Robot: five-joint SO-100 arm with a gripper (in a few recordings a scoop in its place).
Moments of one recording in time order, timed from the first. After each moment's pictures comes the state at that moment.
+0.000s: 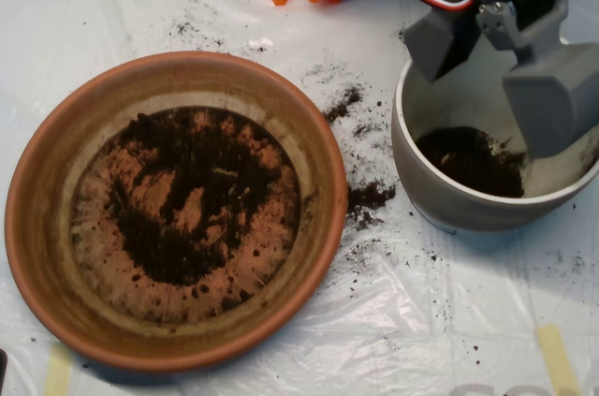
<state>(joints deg) -24.4 80.1 52.3 102.0 -9.9</state>
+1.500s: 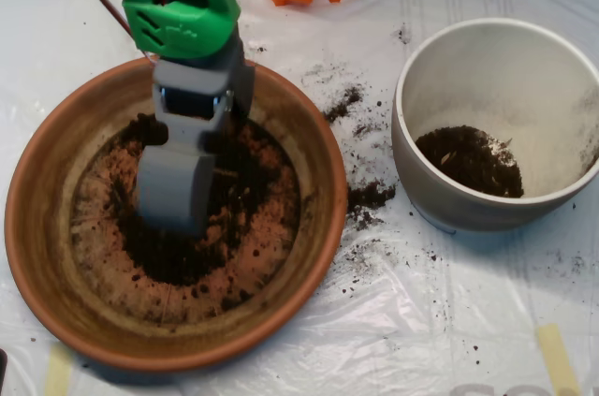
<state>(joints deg) 23.7 88.4 94.9 76.9 -7.0</state>
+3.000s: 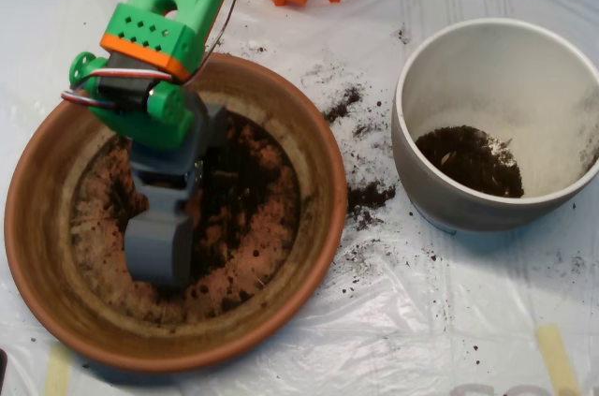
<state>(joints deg) 29.0 53.6 68.3 82.7 -16.2</state>
